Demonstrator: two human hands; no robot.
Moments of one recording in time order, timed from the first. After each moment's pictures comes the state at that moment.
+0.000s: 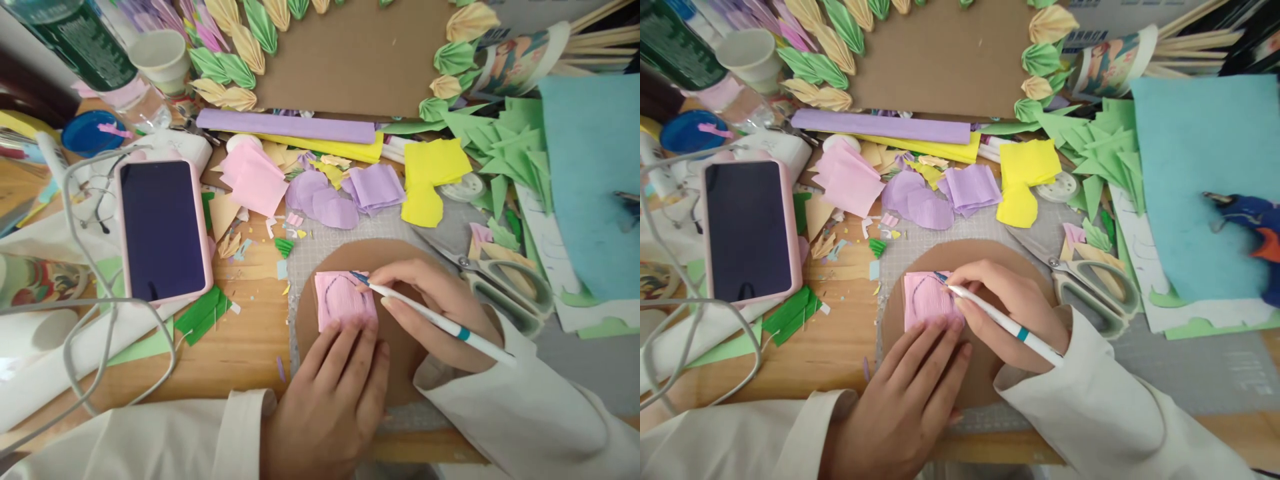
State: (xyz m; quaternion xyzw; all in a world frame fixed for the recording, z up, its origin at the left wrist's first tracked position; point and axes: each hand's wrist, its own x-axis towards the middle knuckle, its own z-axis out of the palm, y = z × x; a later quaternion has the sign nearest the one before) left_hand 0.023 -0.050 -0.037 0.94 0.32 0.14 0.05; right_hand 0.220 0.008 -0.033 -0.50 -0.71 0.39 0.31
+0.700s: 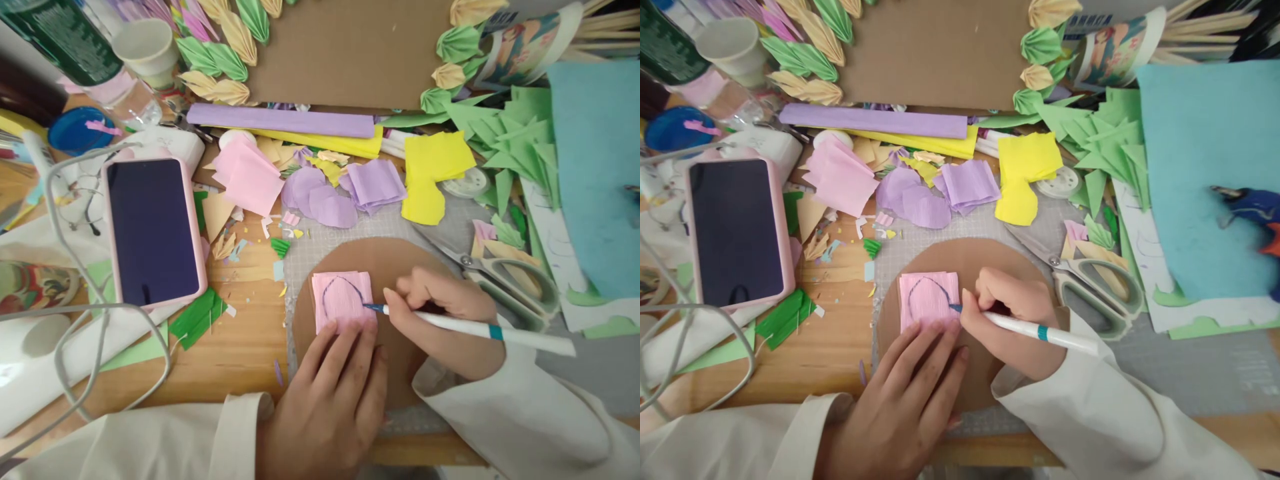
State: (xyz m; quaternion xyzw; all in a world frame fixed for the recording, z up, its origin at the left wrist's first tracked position) left_hand 0.025 -0.051 -0.038 0.93 0.33 0.14 0.05; right_hand 0.206 0.003 -0.037 -0.54 -0.68 0.30 0.39
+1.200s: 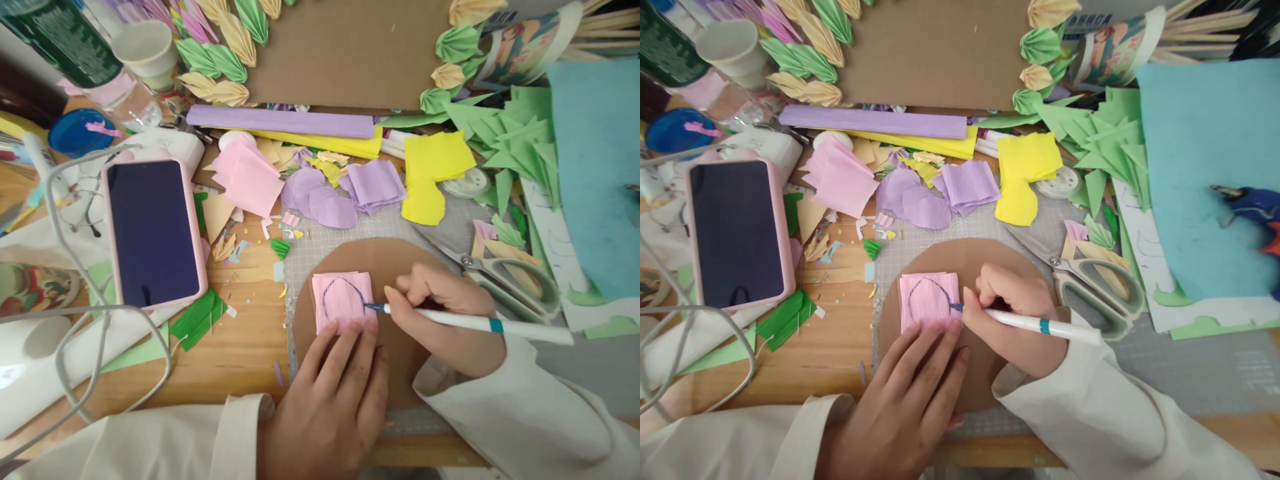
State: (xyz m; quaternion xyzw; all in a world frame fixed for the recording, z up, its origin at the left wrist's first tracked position) left_hand 0.025 -0.050 -0.039 0.93 0.33 0.14 0.05; right_hand 0.210 0.004 -0.034 -0.55 -0.66 0.34 0.37
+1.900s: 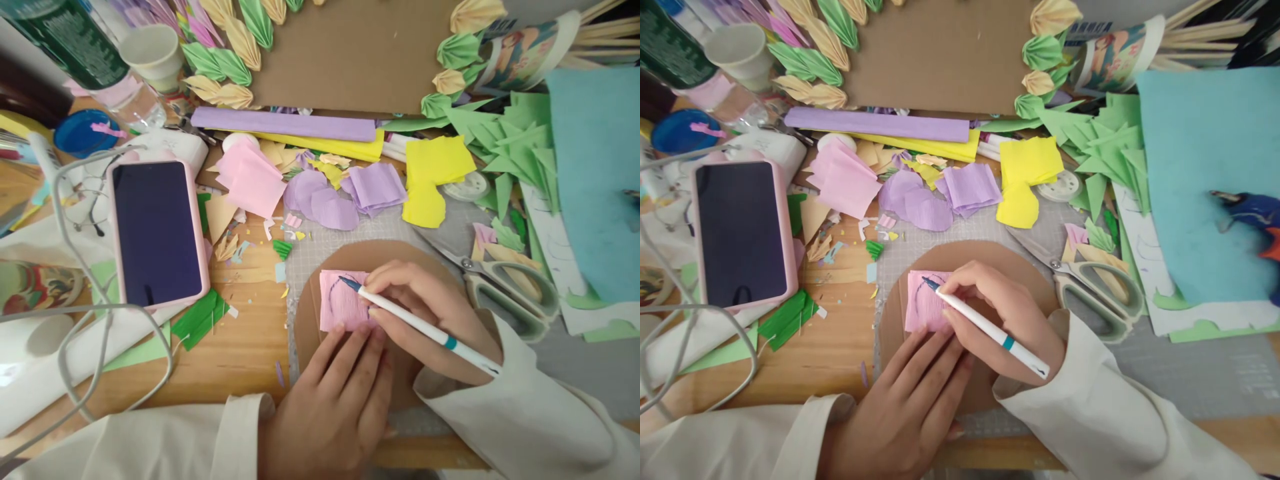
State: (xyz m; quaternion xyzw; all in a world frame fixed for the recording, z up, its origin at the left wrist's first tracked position) left_hand 0.022 -0.045 -0.036 0.95 0.28 0.13 0.06; right_hand 0.207 0.009 -0.026 -0.49 -0.65 0.47 0.33
